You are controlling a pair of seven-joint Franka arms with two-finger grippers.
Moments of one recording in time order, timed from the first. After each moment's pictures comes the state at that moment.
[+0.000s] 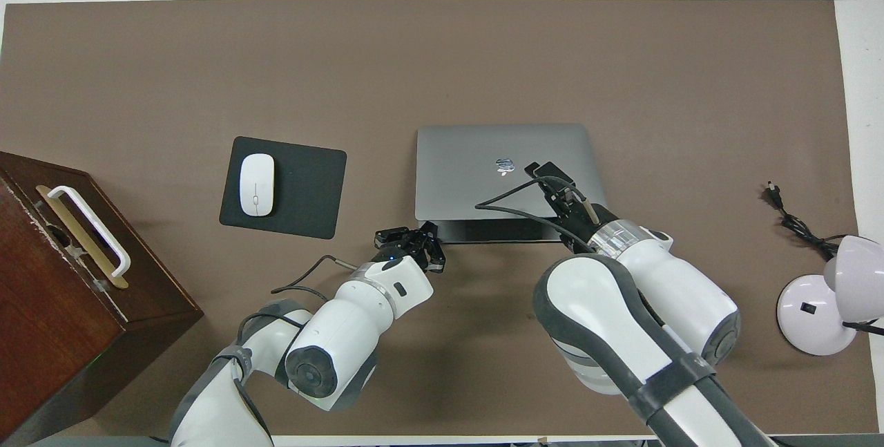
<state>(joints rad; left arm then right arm) -0.76 0.27 -0.01 -2.50 -0.15 3.49 -0.22 0.77 0.04 -0.21 -2.33 1.53 3.12 0.05</state>
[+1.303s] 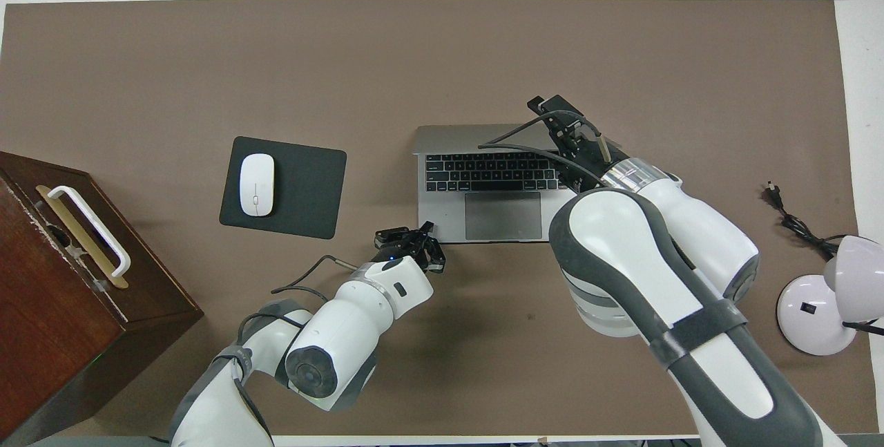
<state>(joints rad) -0.76 0.27 -0.01 -2.50 -0.15 3.49 -0.22 0.67 0.14 -0.21 -2.09 1.53 3.04 0.02</state>
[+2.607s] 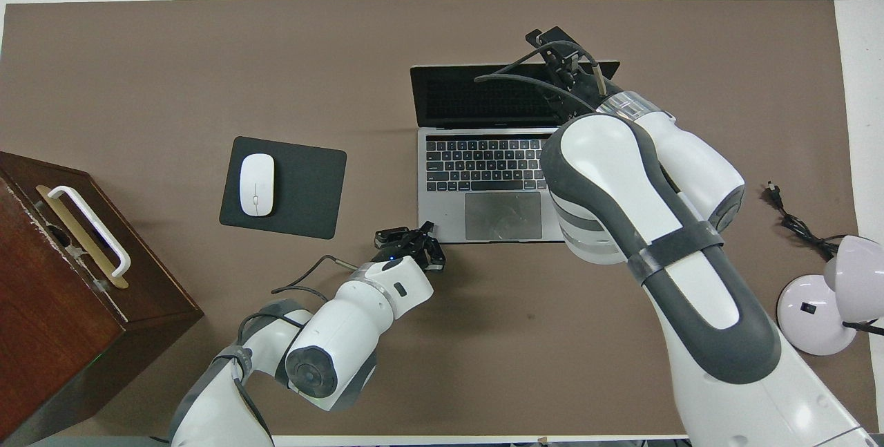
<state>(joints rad) -0.76 0.27 -0.01 -2.50 -0.15 3.49 -0.22 0.61 0.34 -0.21 -1.82 1.53 3.02 0.02</state>
